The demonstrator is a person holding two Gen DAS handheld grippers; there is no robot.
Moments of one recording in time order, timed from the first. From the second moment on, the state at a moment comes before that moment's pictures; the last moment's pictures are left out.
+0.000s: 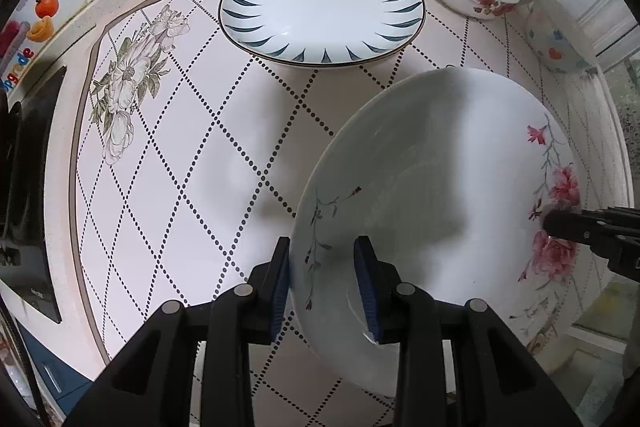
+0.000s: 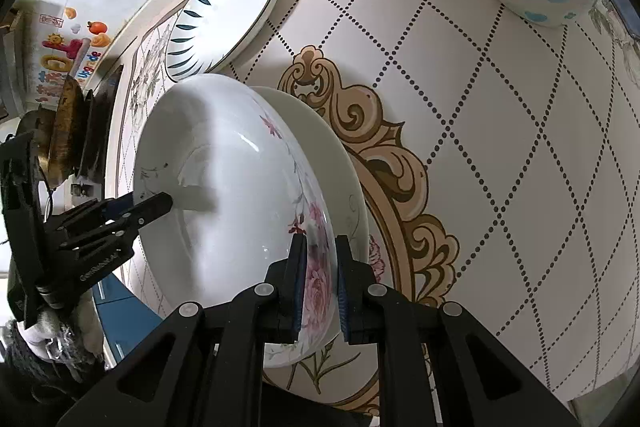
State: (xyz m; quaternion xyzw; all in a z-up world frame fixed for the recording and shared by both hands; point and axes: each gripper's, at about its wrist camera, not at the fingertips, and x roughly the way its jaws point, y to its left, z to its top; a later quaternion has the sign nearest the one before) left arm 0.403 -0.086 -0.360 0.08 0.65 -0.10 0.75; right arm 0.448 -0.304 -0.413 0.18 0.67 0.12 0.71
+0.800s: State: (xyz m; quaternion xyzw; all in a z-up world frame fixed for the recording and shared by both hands) left arm 0.426 -0.083 -0.306 0.05 0.61 -0.12 0.78; right arm 0.450 -0.309 -0.396 0.13 0.70 0.10 0.69
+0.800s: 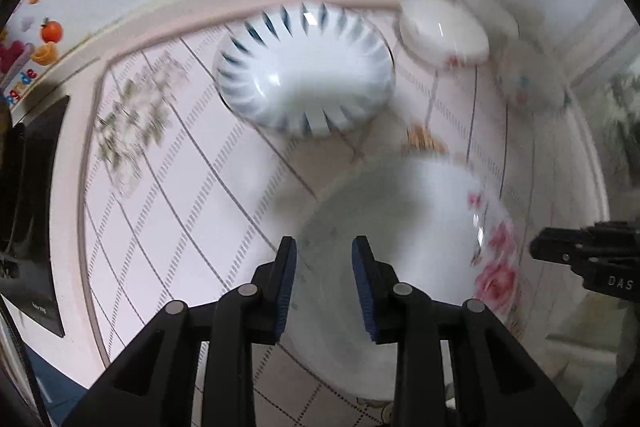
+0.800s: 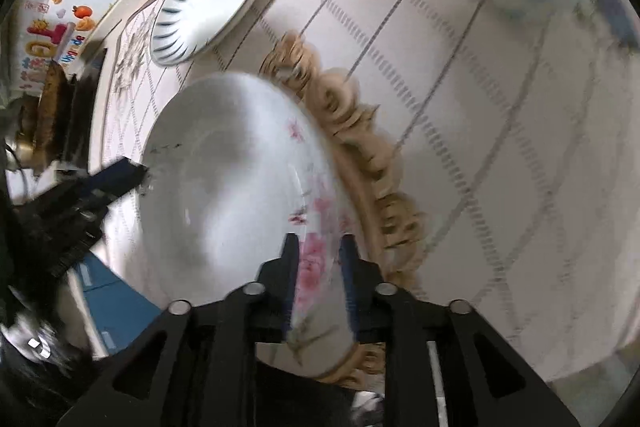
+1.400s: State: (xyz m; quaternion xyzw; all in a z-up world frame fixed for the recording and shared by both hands) left arm 0.595 -0.023 -0.375 -0.04 0.62 -0.07 0.78; right arm 0.625 -0.278 -0.416 0.27 0.60 0.09 0.75
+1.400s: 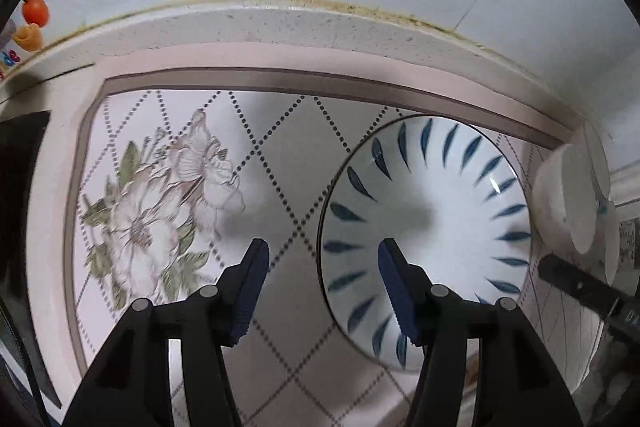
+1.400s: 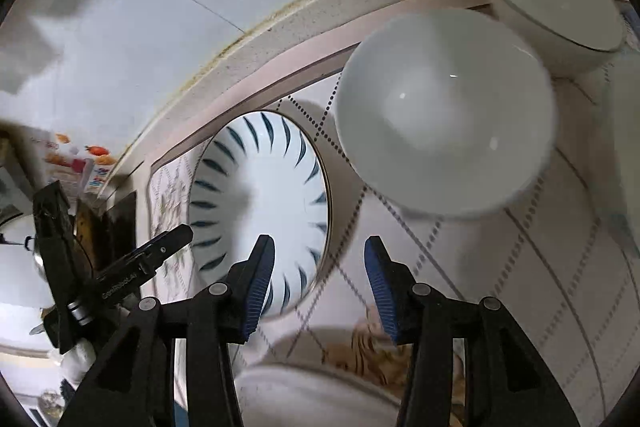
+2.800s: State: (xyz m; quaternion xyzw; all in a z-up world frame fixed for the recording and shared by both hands) left arm 0.478 -0.053 -0.287 -0.04 0.57 -0.10 0.81; right arm 0.557 -0.286 -0.340 0.17 0.56 0.12 0.80
